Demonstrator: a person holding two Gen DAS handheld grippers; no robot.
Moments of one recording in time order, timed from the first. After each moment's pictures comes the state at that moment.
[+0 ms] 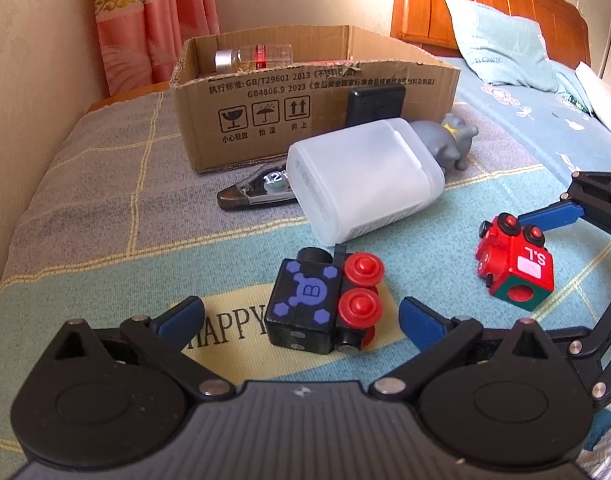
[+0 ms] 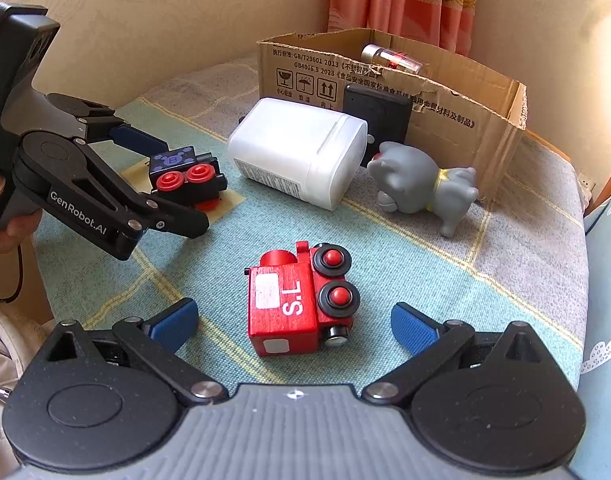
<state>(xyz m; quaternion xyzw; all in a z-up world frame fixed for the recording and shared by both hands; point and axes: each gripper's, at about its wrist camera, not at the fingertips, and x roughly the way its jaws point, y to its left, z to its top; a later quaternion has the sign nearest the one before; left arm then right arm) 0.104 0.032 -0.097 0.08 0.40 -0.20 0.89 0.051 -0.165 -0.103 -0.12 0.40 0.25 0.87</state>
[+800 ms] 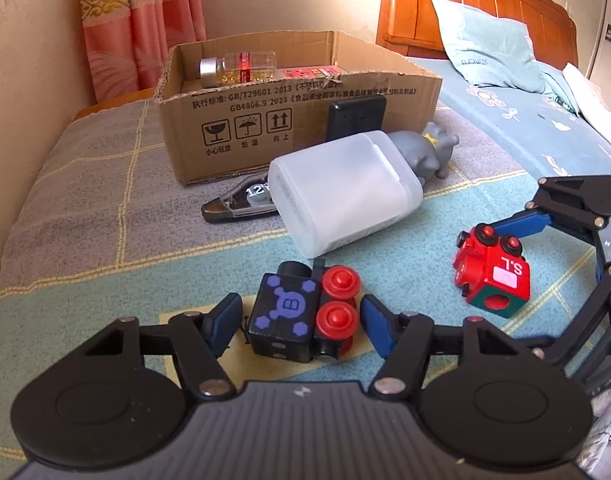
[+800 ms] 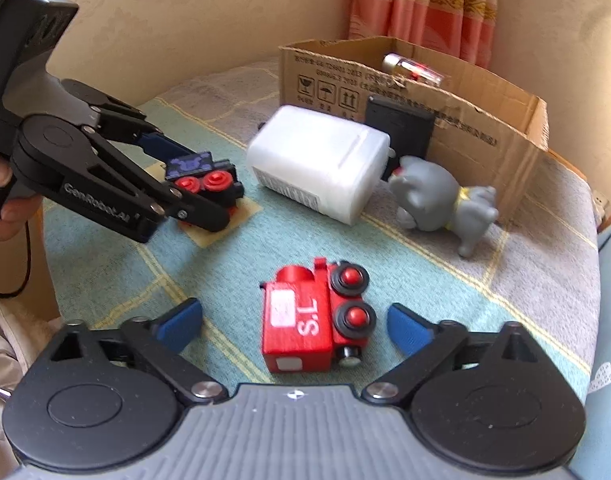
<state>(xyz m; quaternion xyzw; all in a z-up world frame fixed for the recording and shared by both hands) 0.102 0.029 -0.088 0.08 0.40 -0.22 0.89 0.057 -0.158 -0.101 -0.13 0.39 0.28 0.87</state>
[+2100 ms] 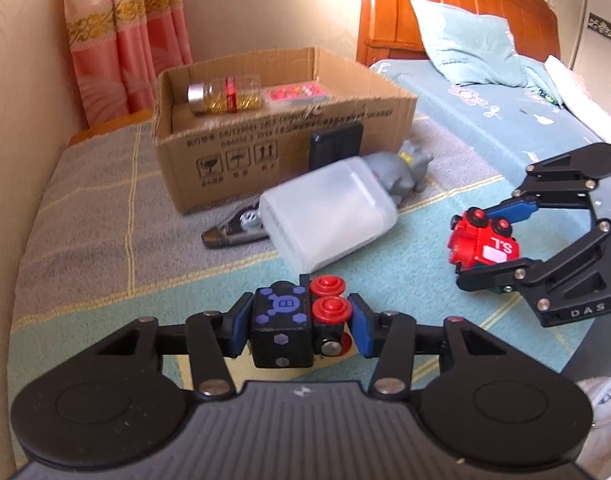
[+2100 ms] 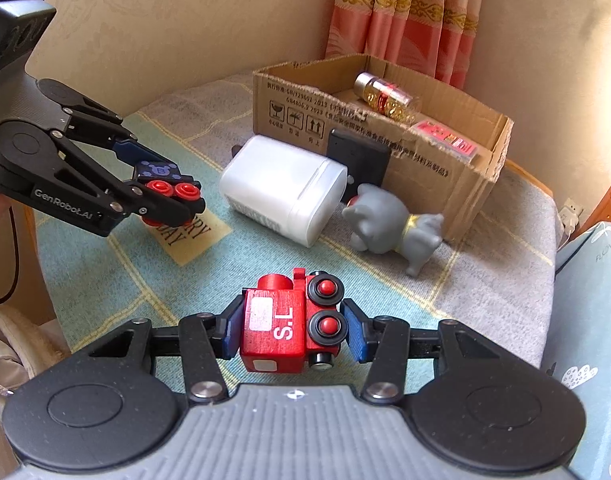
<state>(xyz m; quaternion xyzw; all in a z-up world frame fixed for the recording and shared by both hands) 0.095 0.030 -0.055 0.10 0.39 -0.24 0.88 0.056 -0.168 -0.067 -0.15 0.39 0.25 0.88</state>
